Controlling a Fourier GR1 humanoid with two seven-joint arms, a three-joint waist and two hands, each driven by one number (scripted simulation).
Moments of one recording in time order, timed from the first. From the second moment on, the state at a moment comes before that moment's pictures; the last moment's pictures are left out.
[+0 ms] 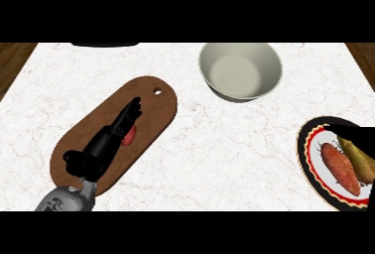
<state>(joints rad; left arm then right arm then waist) -0.14 0.28 -0.33 -1.57 0.18 0.03 0.02 -0.16 -0.82 0.17 -1.74 0.37 0.80 0.54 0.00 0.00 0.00</state>
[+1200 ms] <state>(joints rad) -0.13 0.18 -0.24 -1.57 0.08 -0.06 0.04 0.01 -0.69 0.14 -1.69 0.87 0.53 0.26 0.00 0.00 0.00</state>
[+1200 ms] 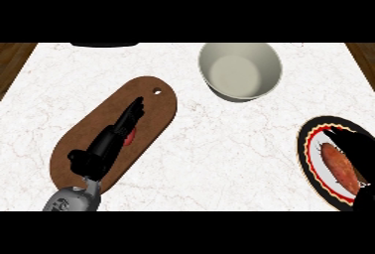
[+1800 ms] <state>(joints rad) -0.12 0.14 -0.20 -1.59 0.03 -0.10 0.06 -0.04 -0.62 0.08 -1.47 0.99 0.46 0.12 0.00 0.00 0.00</state>
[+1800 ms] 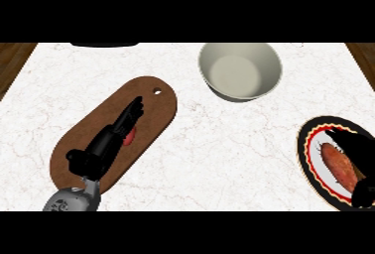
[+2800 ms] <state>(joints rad) -0.14 0.10 -0.18 -1.58 0.00 -0.16 0.07 -0.30 -0.26 0.11 -1.33 1.12 0.38 0.24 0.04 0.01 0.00</state>
